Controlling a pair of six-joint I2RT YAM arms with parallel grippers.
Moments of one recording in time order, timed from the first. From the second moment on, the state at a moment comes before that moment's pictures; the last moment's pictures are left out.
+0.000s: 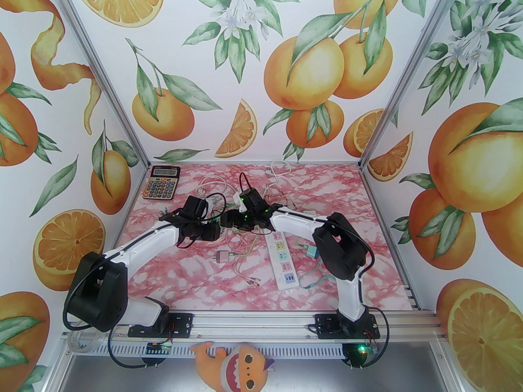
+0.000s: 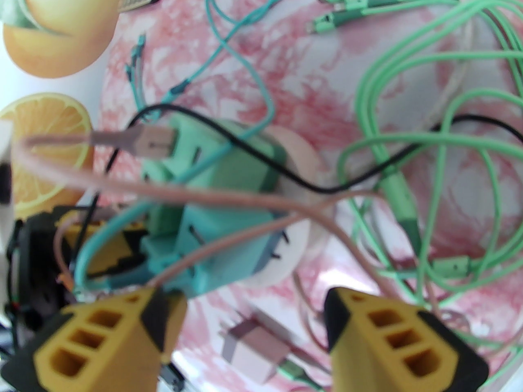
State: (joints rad) left arm -0.38 1.45 0.88 -0.55 0.07 -0.25; right arm 0.74 2.03 1.39 -0.16 -0.44 0.76
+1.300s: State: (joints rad) left arm -0.40 1.51 0.90 -0.54 0.02 -0.22; right arm 0.70 2.12 1.43 -0.05 -0.52 0.83
